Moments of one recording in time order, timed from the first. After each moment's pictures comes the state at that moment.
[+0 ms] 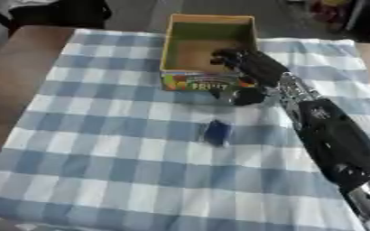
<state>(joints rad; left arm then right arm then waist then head) -0.32 0.27 -0.10 -1.98 -0.03 -0.21 0.34 -0.82 -0.46 0.23 -0.88 1.21 -0.58 -0.24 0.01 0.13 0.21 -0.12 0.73</state>
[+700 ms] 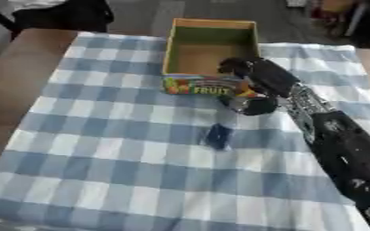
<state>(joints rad) -0.32 0.27 -0.10 -1.98 -0.03 -0.20 0.34 -0.76 -0.52 0.27 -0.99 1.09 -0.61 -0.27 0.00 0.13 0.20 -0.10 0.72</state>
